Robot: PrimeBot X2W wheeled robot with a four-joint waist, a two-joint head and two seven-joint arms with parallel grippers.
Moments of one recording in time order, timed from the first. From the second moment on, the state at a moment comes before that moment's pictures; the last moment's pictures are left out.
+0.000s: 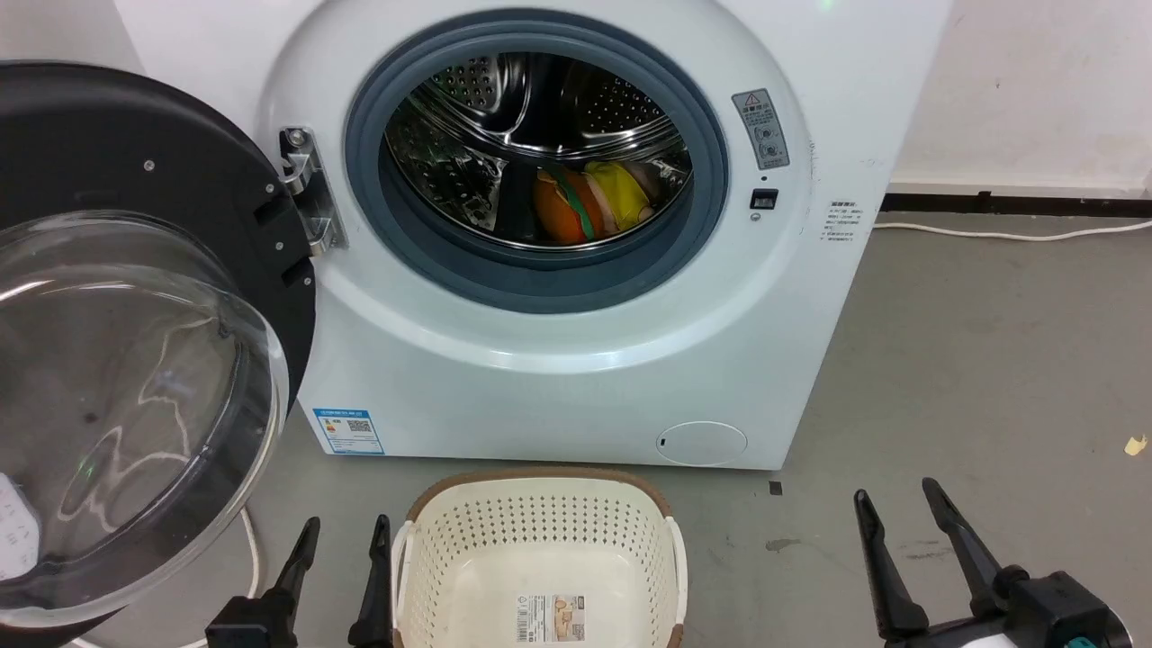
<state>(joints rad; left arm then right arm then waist) 0.08 0.17 -0.14 0.13 -0.29 0.05 -0.26 0.10 -0.05 0.03 0.04 0.11 0.13 -0.26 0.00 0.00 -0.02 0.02</state>
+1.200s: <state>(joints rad) 0.08 0.13 -0.10 0.12 -0.21 0.01 -0.21 0.09 -0.05 0.02 0.04 0.10 0.13 -0.21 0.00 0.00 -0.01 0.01</state>
